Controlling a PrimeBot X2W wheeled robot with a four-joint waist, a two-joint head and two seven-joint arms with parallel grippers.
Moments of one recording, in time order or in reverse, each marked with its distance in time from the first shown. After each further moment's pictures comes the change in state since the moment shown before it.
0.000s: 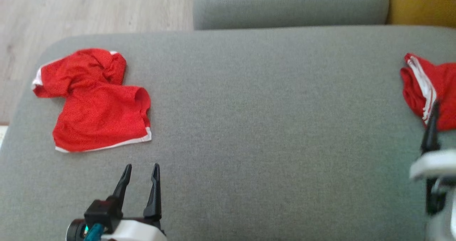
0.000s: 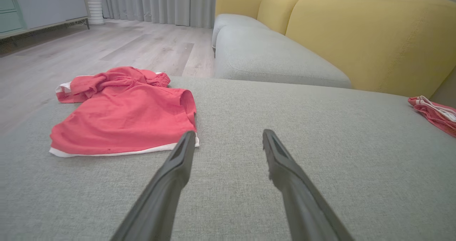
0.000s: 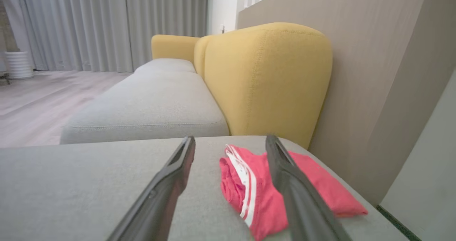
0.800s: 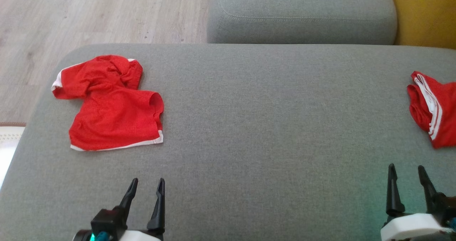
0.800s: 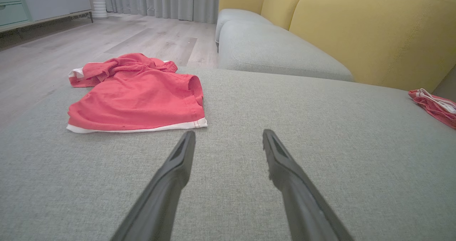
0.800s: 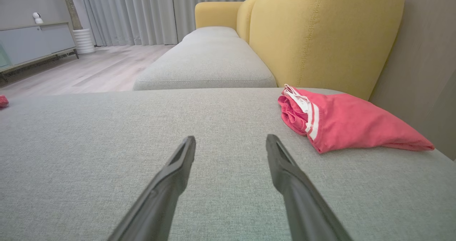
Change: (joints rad) left arm 0.032 0.001 -0.006 0.056 0.005 -0.035 0.000; right arm 0.347 0.031 0.207 -0.122 0.165 0.000 0.000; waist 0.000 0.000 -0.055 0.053
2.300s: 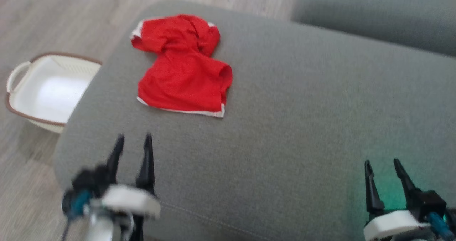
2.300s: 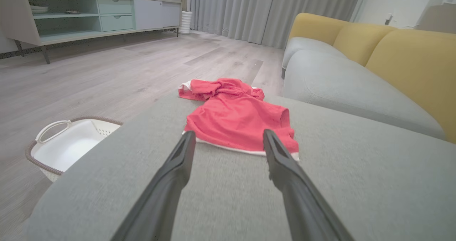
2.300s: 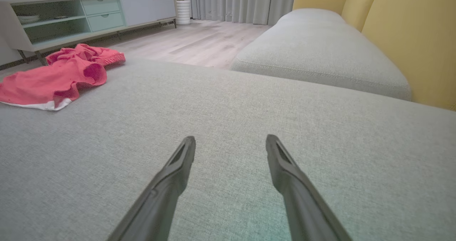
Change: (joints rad) left arm -0.181 -0.001 0.044 0.030 -0.064 -0.007 0.000; right arm 0.002 0.000 0.113 -0.030 -0.039 0.000 0.000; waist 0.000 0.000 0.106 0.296
